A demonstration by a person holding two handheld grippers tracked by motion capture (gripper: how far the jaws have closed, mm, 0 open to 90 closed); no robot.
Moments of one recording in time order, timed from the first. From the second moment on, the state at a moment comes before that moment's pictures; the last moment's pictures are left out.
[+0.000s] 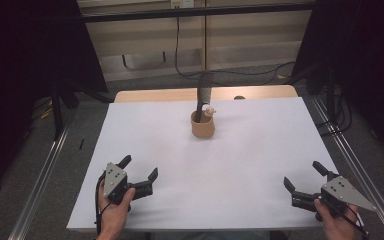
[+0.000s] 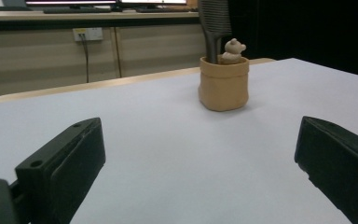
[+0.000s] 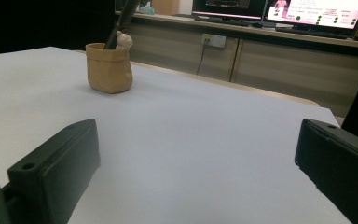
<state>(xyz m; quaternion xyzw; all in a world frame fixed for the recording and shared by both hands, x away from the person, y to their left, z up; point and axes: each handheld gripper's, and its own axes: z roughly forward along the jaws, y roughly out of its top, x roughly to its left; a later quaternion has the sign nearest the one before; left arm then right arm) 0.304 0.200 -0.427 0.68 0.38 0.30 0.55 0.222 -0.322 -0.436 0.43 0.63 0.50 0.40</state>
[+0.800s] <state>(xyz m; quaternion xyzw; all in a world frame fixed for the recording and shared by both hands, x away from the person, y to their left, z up) 0.282 0.227 -0.435 0.66 0.41 0.33 0.54 0.221 -0.322 -0.436 0.43 0.63 0.50 0.40</state>
